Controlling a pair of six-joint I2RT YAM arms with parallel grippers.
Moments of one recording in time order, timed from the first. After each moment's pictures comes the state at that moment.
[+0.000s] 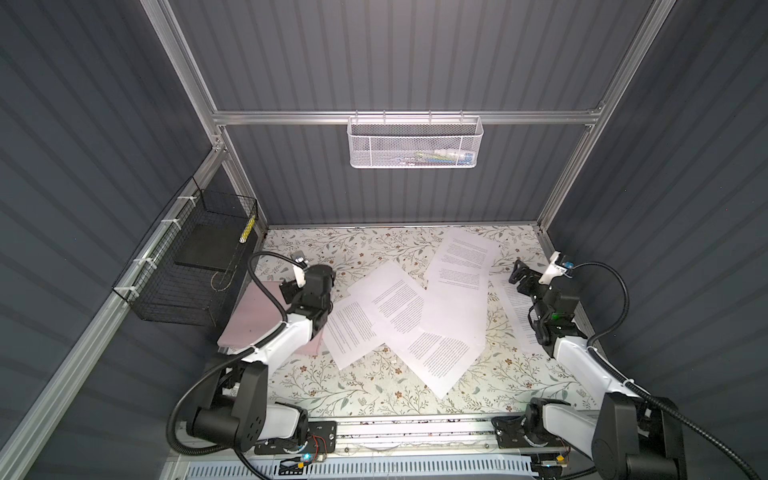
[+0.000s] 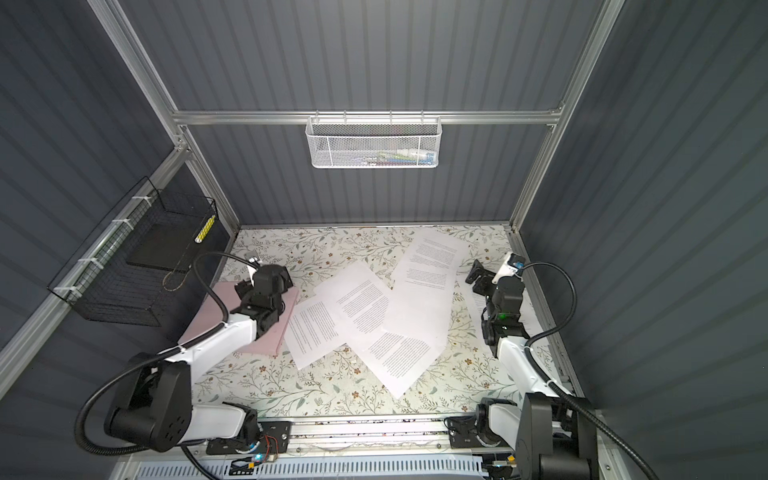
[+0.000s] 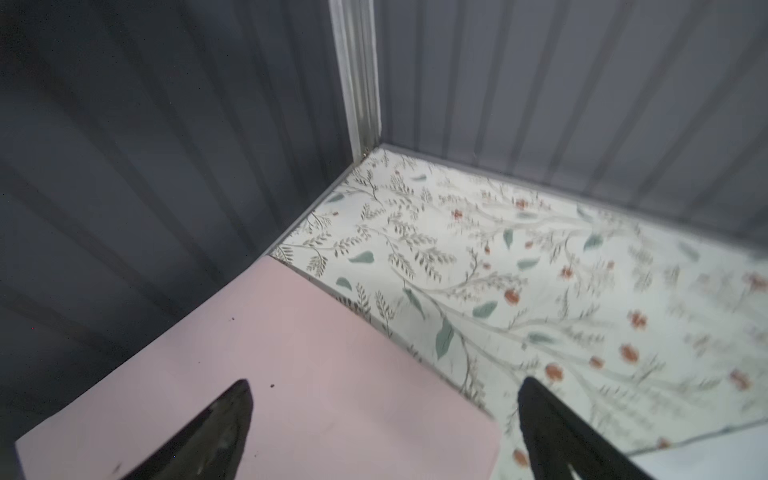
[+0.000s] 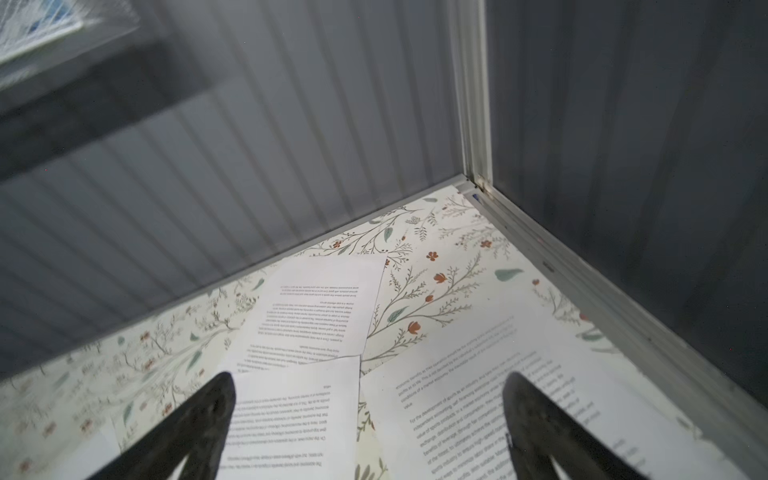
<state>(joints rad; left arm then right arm) -0.29 1.34 0.83 -0.04 -0.75 -0.43 -0.12 1.15 0.51 0.41 0.06 0.41</state>
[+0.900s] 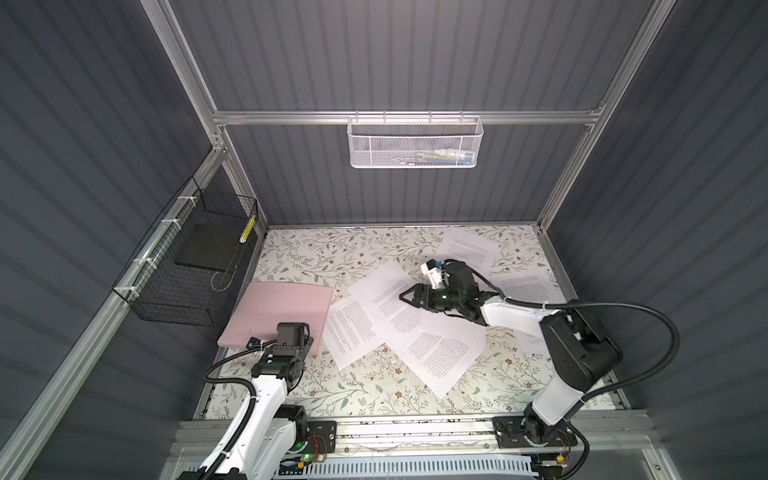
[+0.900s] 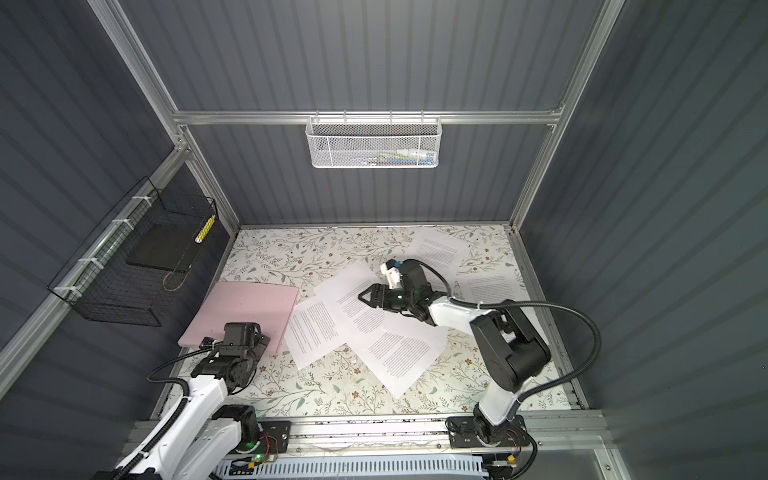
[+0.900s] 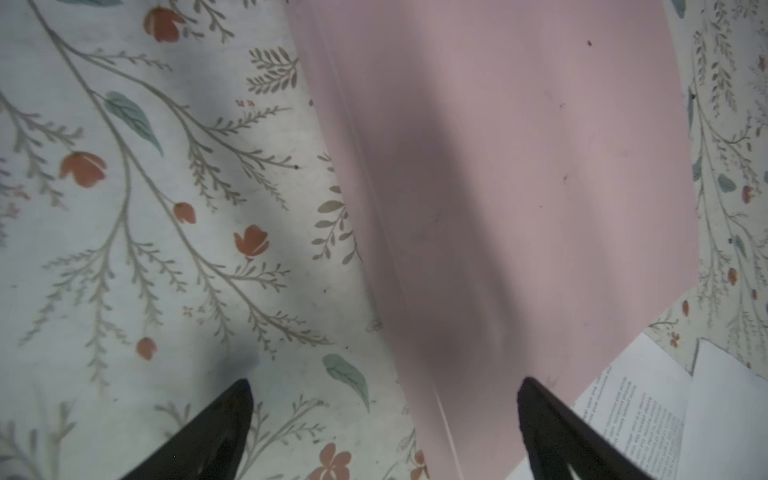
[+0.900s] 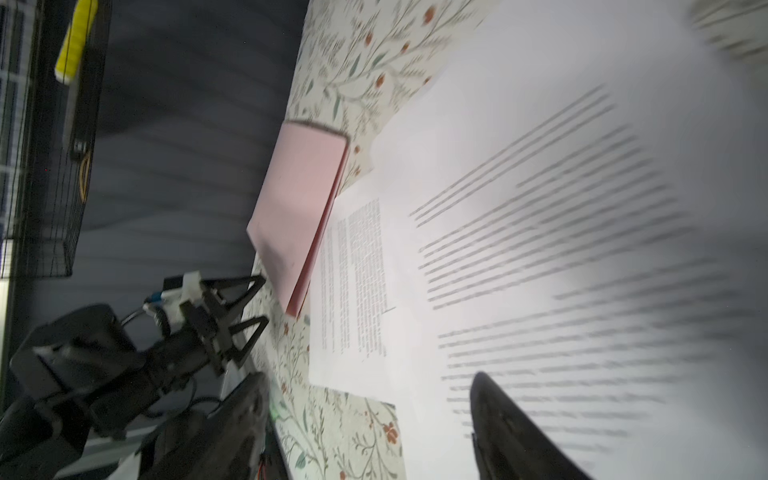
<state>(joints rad) -0.09 0.81 0.34 -0.56 -0.30 -1.18 0.59 1.77 0.95 0.23 -0.65 0.72</state>
